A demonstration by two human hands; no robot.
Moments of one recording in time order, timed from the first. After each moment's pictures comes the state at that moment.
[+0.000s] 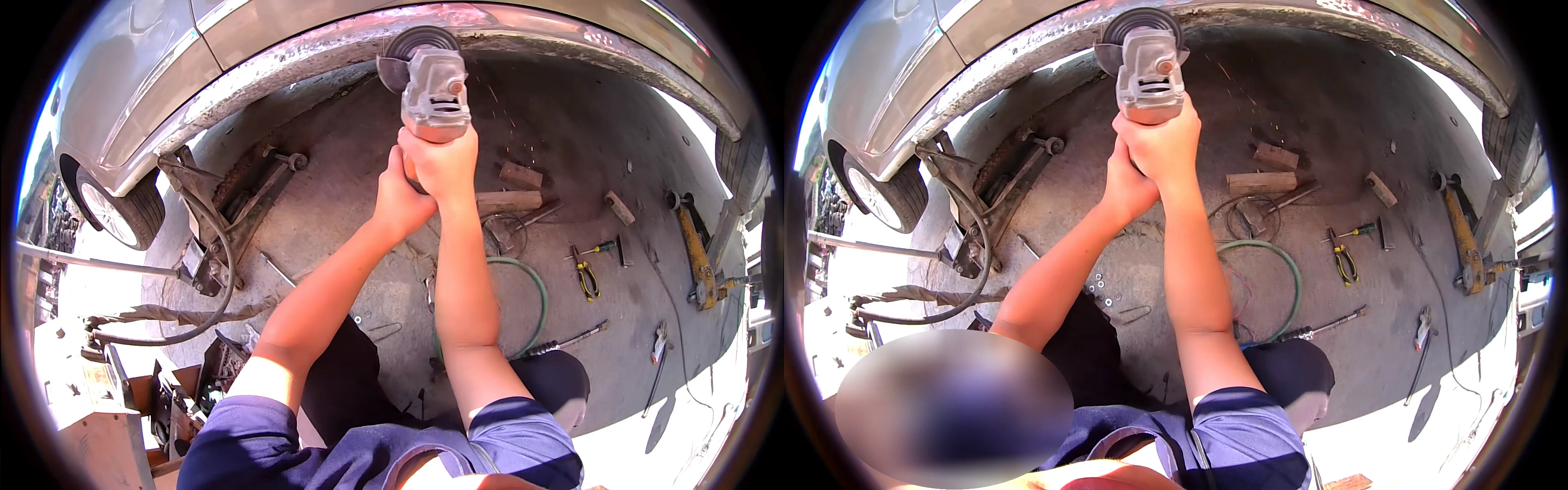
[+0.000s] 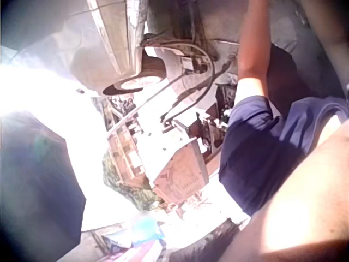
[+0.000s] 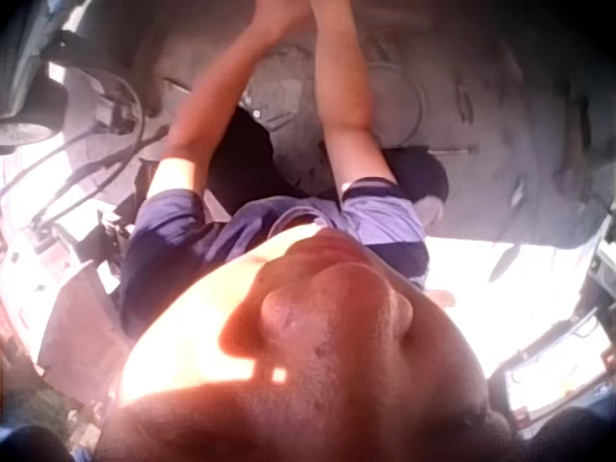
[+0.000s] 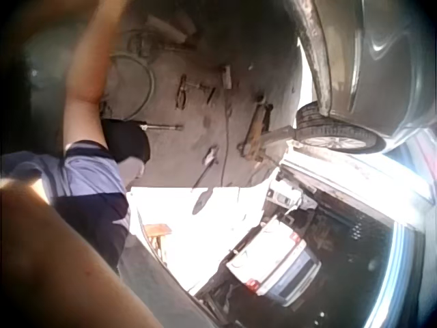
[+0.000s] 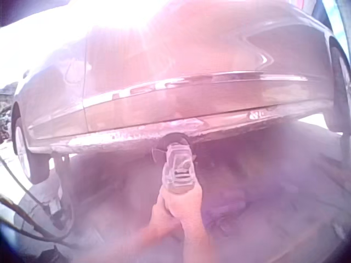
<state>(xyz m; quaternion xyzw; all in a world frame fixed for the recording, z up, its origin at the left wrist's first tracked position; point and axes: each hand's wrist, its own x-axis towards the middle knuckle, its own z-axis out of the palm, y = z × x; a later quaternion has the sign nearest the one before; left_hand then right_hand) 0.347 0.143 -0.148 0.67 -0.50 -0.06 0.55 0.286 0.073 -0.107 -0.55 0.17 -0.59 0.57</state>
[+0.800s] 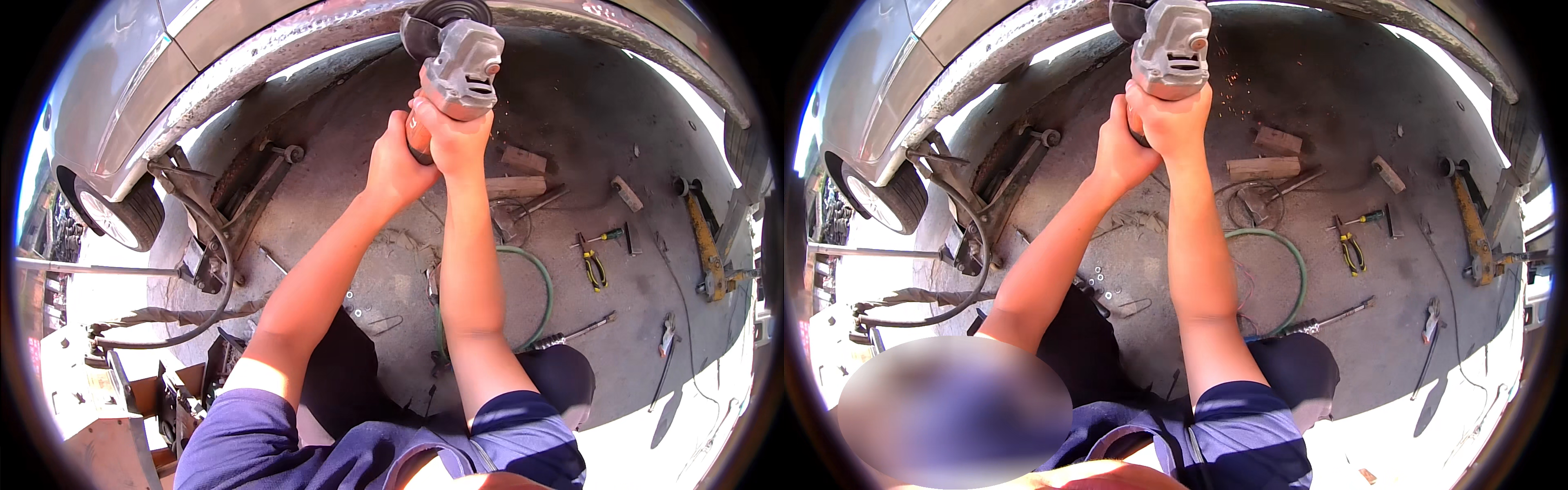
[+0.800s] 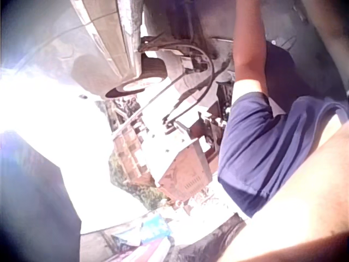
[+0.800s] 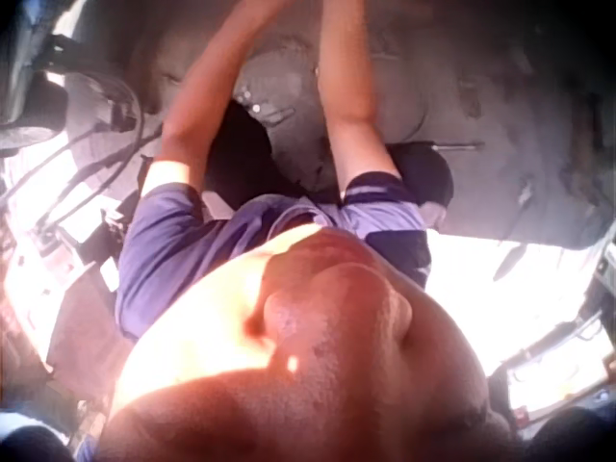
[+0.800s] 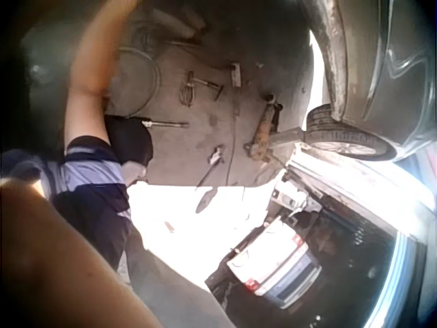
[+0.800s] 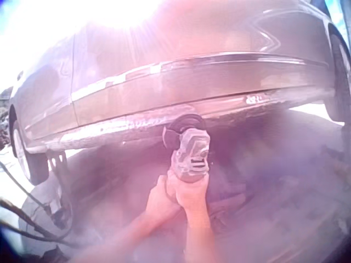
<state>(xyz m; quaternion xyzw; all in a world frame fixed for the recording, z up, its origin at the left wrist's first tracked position) 0.363 0.117 -0.143 0.72 -0.52 -0.01 0.46 0.284 0.043 -0.121 -0.47 0.04 -0.60 0.64</state>
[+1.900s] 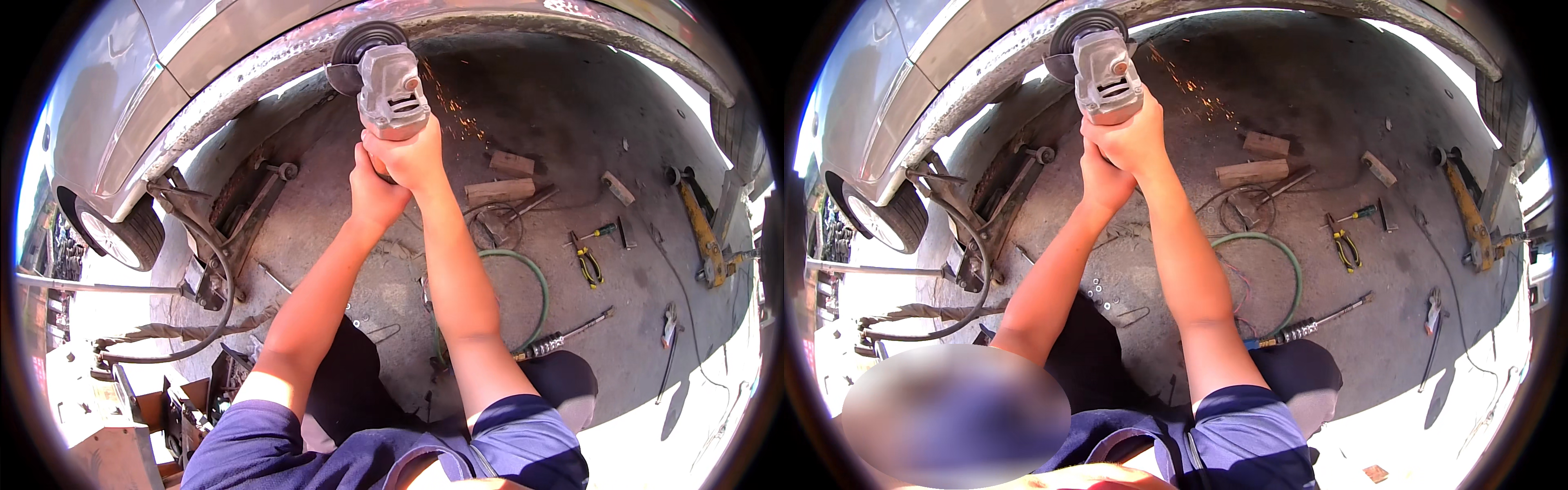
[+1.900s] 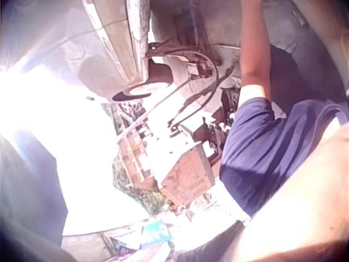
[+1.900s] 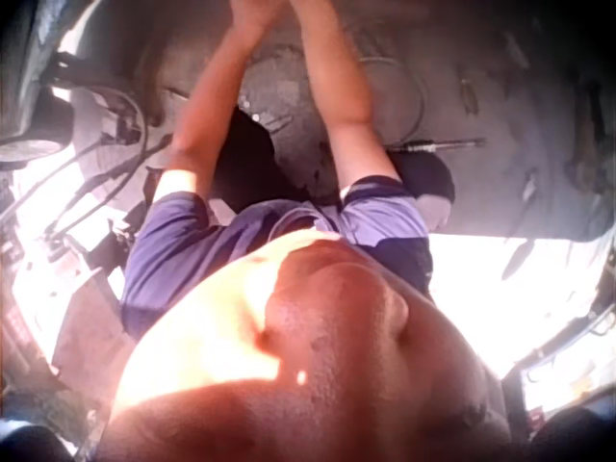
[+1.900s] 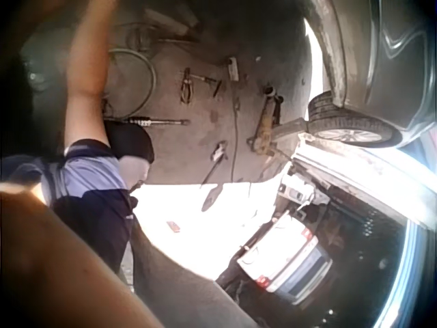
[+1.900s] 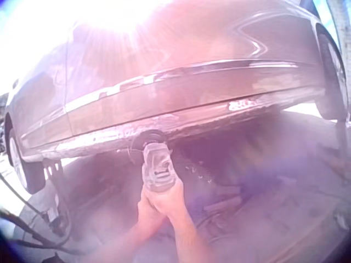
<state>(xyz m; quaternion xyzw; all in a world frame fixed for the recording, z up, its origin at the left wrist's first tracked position) 0.351 0.126 -0.163 0.66 -0.50 0.02 0.56 0.303 0.052 -0.132 -0.53 0.08 -0.61 0.58</state>
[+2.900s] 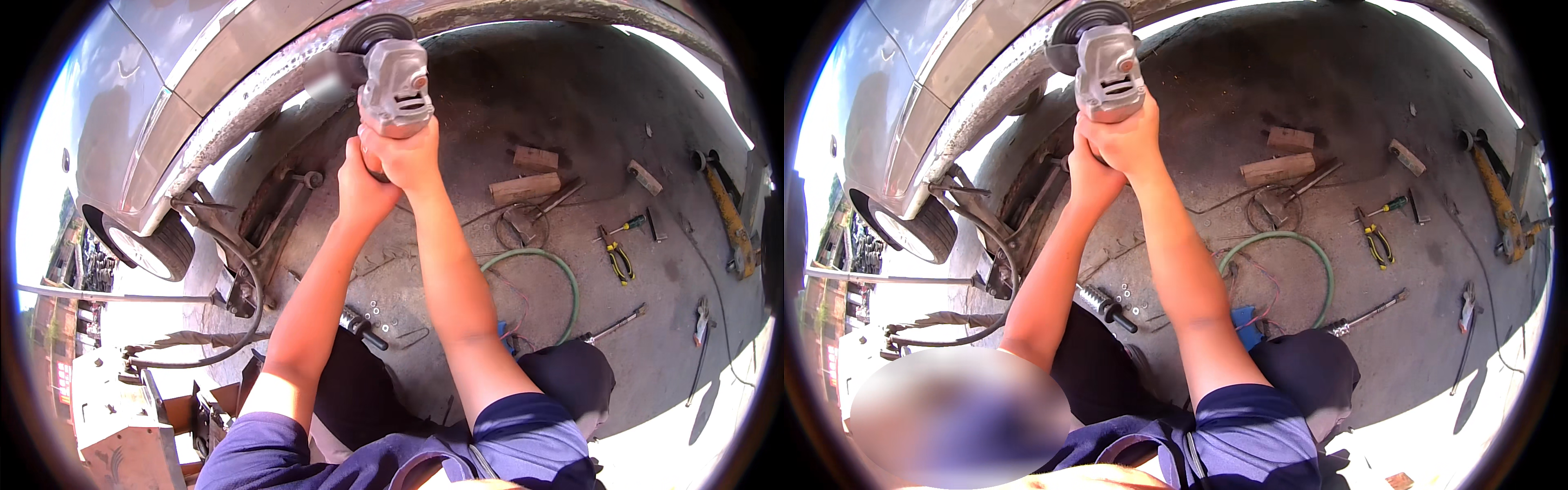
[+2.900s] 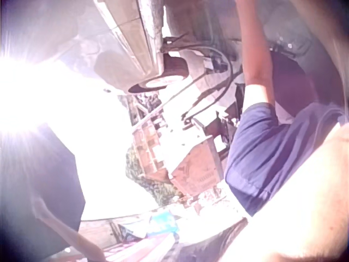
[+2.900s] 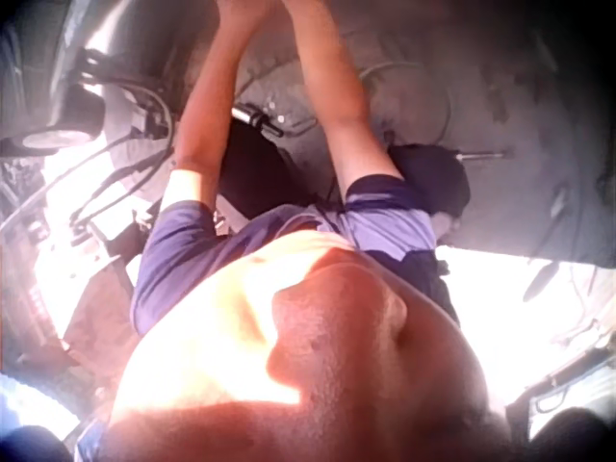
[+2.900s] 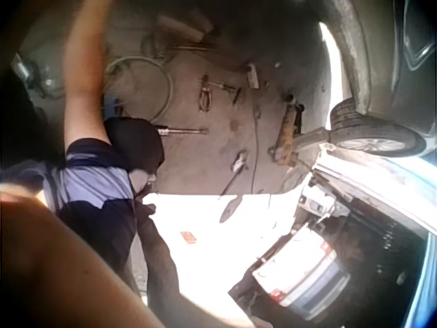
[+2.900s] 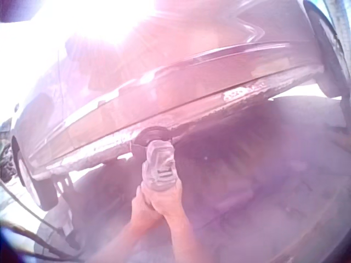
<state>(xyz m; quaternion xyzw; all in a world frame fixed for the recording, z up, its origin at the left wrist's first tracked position) 0.388 0.143 -0.144 0.70 -0.52 0.08 0.47 0.328 0.059 -0.130 -0.42 -0.01 -0.64 0.65</state>
